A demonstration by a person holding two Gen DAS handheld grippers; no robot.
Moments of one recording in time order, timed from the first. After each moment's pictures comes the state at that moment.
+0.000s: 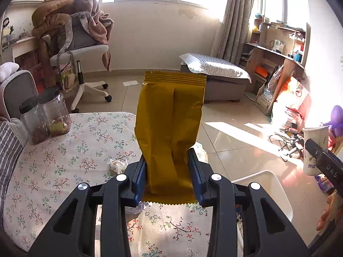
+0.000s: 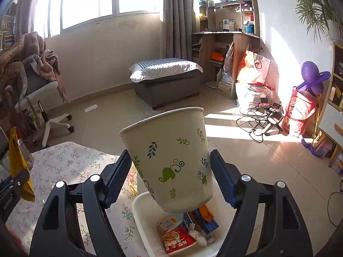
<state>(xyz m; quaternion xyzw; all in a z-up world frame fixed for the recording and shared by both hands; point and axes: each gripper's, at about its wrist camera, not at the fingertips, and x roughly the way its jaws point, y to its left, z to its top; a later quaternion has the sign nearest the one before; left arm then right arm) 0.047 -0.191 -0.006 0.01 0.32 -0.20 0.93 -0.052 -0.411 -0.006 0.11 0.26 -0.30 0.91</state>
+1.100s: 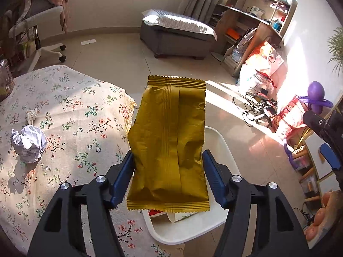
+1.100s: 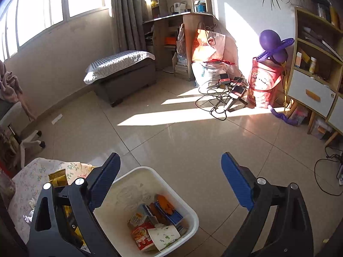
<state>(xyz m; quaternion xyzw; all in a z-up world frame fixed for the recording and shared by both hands) -0.007 -0.349 -0.072 0.00 0.44 -0.28 0.85 -0.114 -0.500 -0.024 0.19 0.27 -0.40 0.86</state>
